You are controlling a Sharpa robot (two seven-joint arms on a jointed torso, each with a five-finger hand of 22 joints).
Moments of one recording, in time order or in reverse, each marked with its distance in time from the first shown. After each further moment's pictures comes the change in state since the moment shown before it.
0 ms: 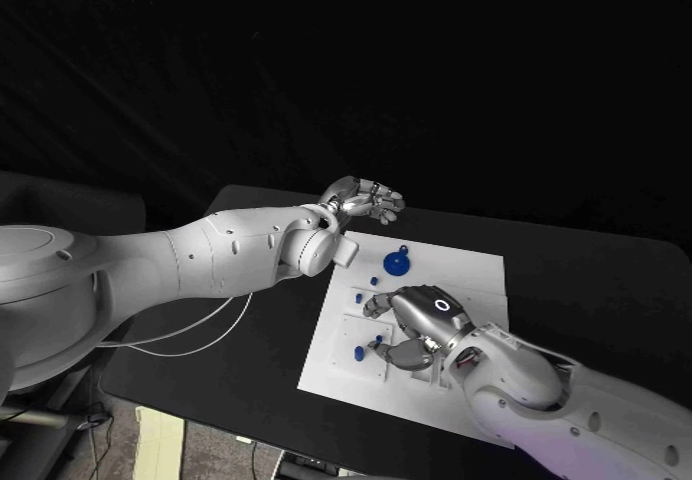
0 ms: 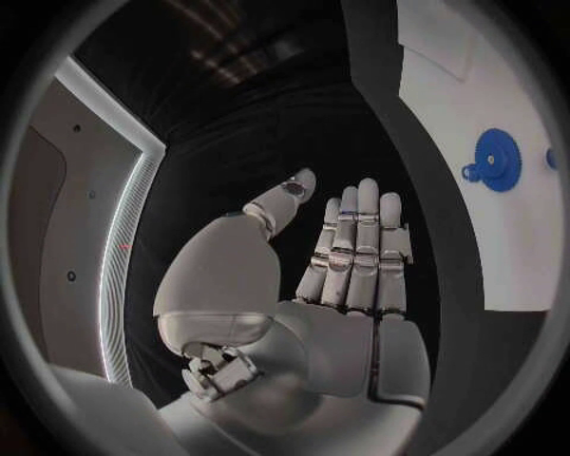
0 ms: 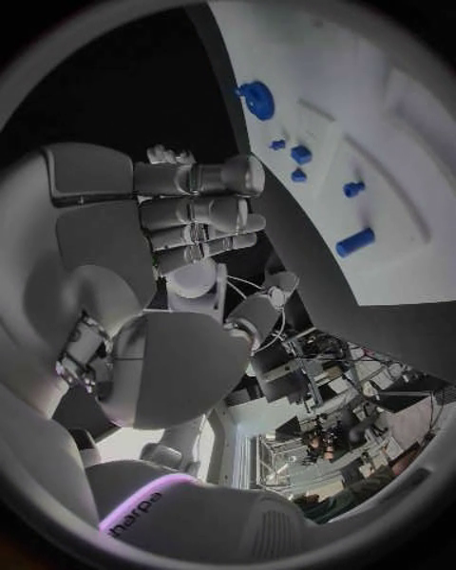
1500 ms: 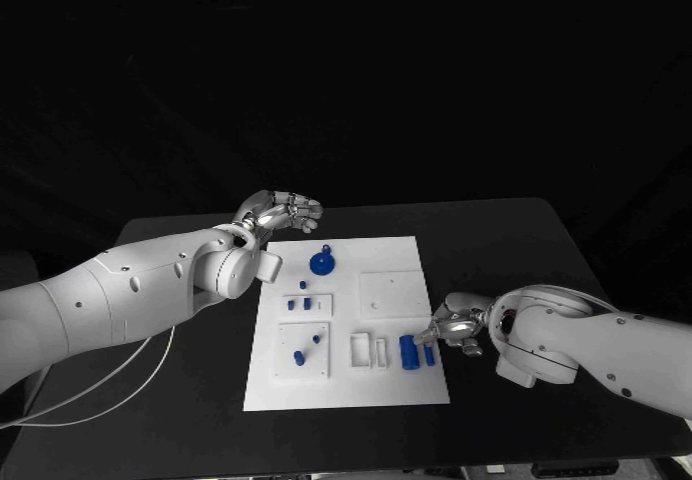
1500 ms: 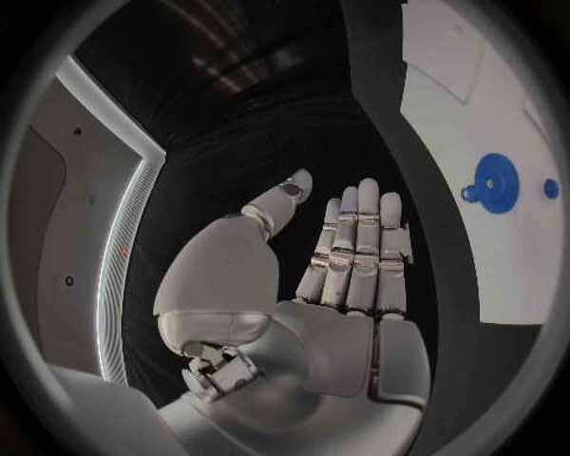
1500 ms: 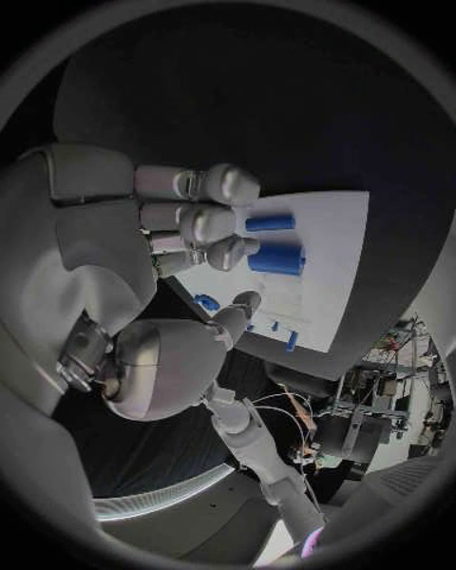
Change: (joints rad) left arm -0.043 -0.019 -0.004 0.007 0.013 0.021 0.002; left_hand -0.032 0.005 -0.016 0.016 0.000 -0.003 0.004 0.000 -0.003 0.000 0.000 0.000 -0.001 0.004 0.004 -0.016 0.018 -0.005 0.004 0.004 -0.008 0.008; right arm 0.118 -0.319 -0.092 0.044 0.702 0.414 -0.366; right_hand -0.293 0.149 -0.132 0.145 0.070 0.075 -0.092 0.043 0.112 0.055 -0.130 1.029 0.990 0.024 -0.121 0.136 0.188 0.055 0.037 -0.041 0.114 0.045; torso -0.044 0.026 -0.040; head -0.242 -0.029
